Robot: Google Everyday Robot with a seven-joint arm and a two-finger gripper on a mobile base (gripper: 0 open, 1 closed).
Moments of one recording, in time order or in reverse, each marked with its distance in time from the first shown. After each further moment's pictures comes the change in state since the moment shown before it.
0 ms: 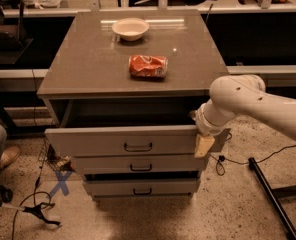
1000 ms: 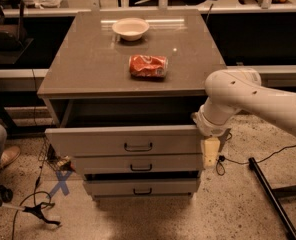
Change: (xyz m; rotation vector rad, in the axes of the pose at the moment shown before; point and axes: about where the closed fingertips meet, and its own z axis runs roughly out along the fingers) arm 0.009 0.028 -0.012 -0.145 0.075 0.000
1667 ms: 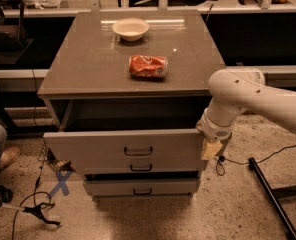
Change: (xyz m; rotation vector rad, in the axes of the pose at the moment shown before) arm 0.016 0.028 0.000 -0.105 0.020 0.052
